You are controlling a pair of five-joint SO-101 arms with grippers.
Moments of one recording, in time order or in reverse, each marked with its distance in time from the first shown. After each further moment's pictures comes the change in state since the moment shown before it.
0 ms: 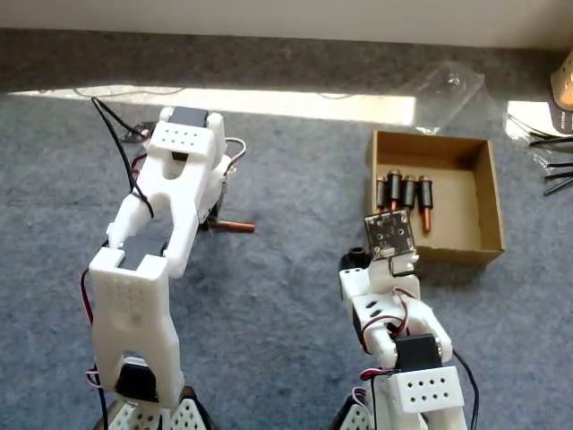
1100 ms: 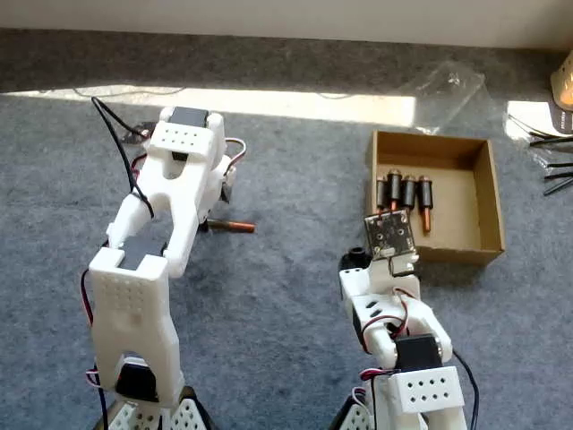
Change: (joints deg) left arm 0.0 0.0 0.0 0.3 0.0; right arm 0.0 0.0 0.0 0.0 0.0
